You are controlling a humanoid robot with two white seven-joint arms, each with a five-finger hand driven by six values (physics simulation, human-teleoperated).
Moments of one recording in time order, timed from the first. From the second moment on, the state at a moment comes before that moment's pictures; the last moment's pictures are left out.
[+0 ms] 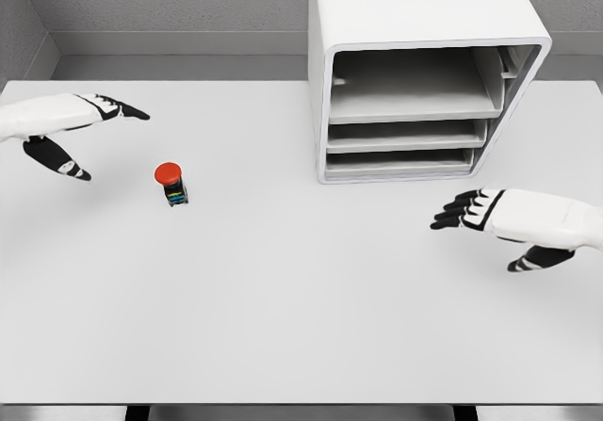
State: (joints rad) left arm -0.74 0.91 -0.66 -1.22 -0.08 -0.61 -0.61; right arm -0.17 -1.05 0.28 -1.76 0.16 -0.61 0.61
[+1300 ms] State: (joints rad) left arm -0.75 0.91 -0.70 -1.22 -0.08 -0.61 -0.61; right arm -0.73 -0.75 0.57 -1.37 0.16 -0.61 0.61
